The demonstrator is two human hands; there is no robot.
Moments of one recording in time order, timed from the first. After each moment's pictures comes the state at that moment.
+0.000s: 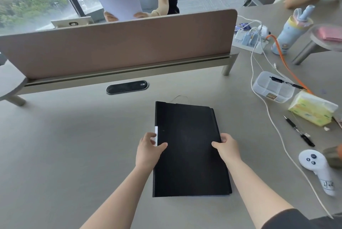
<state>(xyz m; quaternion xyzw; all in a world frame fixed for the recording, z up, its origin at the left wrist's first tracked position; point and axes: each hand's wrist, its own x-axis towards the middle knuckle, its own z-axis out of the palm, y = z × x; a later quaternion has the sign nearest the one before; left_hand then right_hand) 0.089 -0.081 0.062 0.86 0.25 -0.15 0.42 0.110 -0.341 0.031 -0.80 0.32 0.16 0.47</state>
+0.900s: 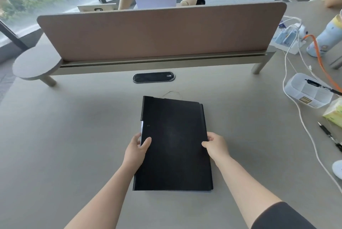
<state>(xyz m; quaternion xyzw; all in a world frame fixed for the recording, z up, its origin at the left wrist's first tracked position) 0.047 0.049 0.035 0.76 0.35 -0.17 0.52 0.105 -0.219 0.026 -0.82 0.21 0.23 0.48</state>
